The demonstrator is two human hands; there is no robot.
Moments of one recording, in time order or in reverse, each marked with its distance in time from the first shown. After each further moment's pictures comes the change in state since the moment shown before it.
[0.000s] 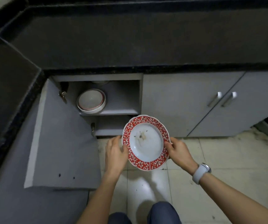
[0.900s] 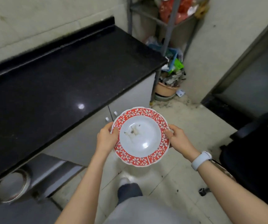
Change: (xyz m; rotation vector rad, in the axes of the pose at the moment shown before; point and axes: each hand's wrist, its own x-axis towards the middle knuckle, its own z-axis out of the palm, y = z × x) left_hand -0.082 0.414 0.056 0.063 -0.618 0.318; right_hand -0.165 0.006 -0.360 0.480 0.500 0.474
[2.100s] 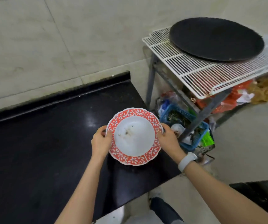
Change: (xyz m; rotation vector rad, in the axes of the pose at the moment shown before) left_hand 0.447 0.214 0.027 -0.263 0.390 -0.194; right_hand 0.506 -0.240 -0.070 -0.081 -0.163 -0.153
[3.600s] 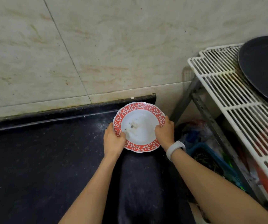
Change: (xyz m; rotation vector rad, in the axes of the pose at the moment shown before) left_hand 0.215 0.028 0.066 0.040 0.121 -0.051; right_hand 0.282 -0.058 0.092 -0.150 0.025 0.022
